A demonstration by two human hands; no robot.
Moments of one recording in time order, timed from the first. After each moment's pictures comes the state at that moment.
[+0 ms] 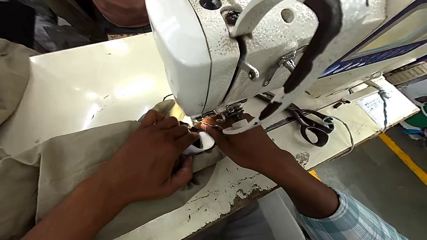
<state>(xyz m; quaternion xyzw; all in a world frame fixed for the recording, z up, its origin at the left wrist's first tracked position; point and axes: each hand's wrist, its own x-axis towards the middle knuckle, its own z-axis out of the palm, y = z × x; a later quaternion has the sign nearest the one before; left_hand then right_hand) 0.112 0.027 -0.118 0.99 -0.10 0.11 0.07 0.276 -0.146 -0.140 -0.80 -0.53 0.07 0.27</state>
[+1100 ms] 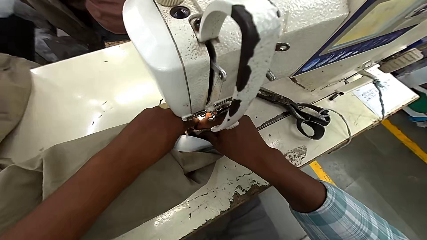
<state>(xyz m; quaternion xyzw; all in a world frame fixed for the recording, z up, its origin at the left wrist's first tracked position) 0.148 0.033 -0.096 1.00 -0.07 0.05 -0.01 0.270 -0.146 -0.145 -0.80 -0.54 0.01 0.26</state>
